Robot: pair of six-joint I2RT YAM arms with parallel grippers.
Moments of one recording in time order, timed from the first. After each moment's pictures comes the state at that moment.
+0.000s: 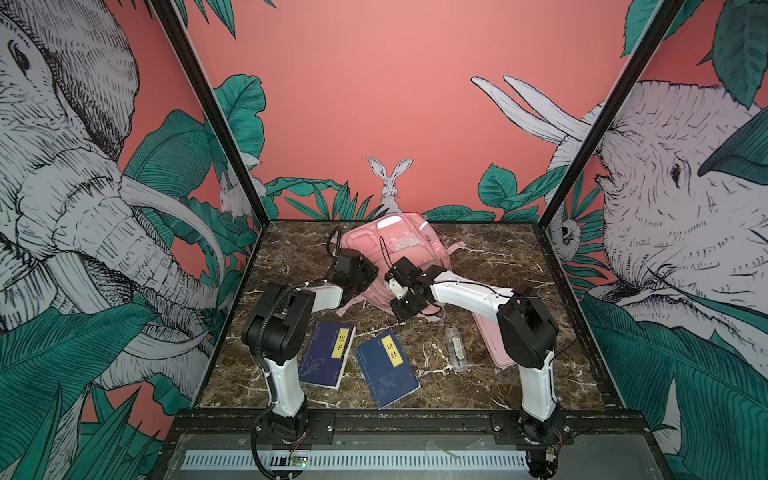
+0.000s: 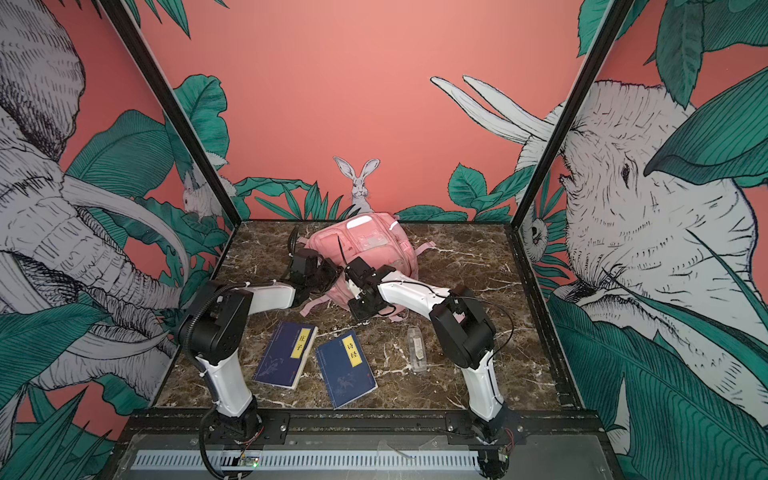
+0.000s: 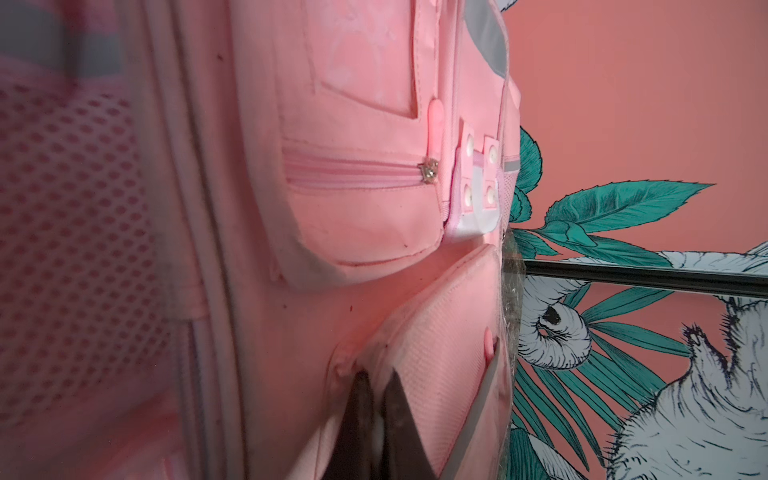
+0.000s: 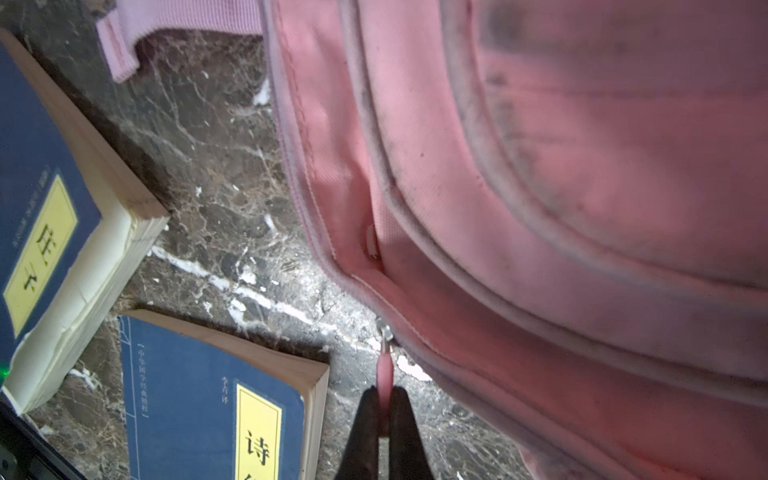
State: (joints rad) left arm -0.39 1.85 0.98 0.31 0.22 -1.12; right arm 0.81 2.01 1.53 -0.74 -0.16 0.22
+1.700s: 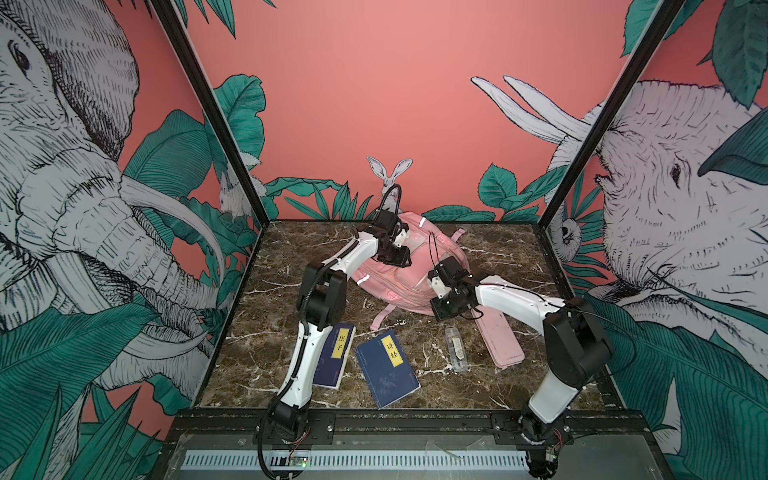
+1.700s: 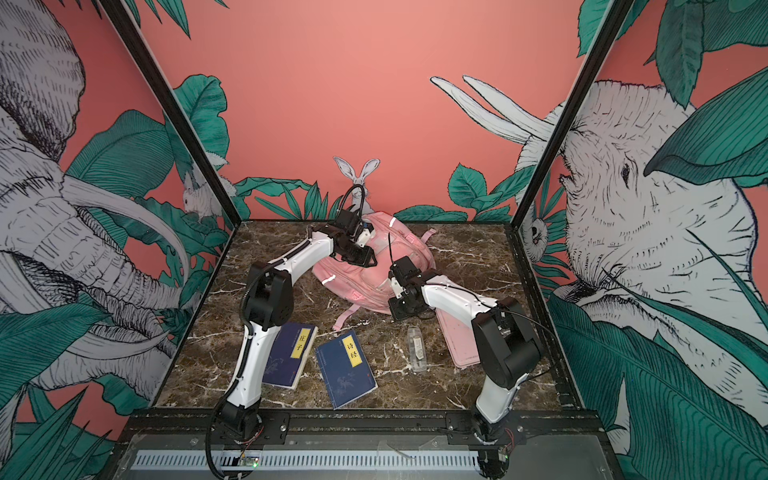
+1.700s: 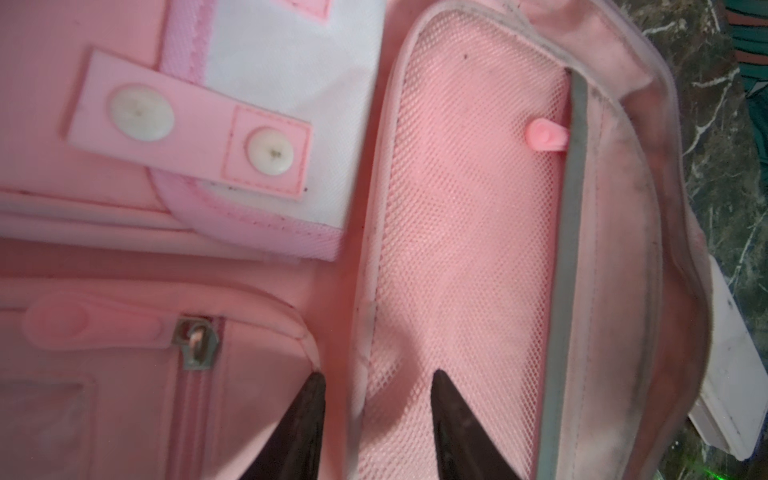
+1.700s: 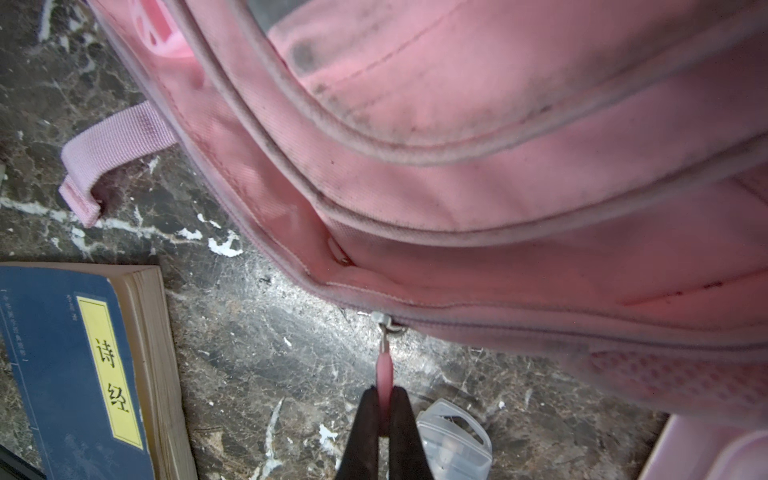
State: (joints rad) left arm -0.49 2.38 2.11 -0.81 0.40 -0.07; right arm 0.59 1.72 1.18 -0.72 -0.15 0.16
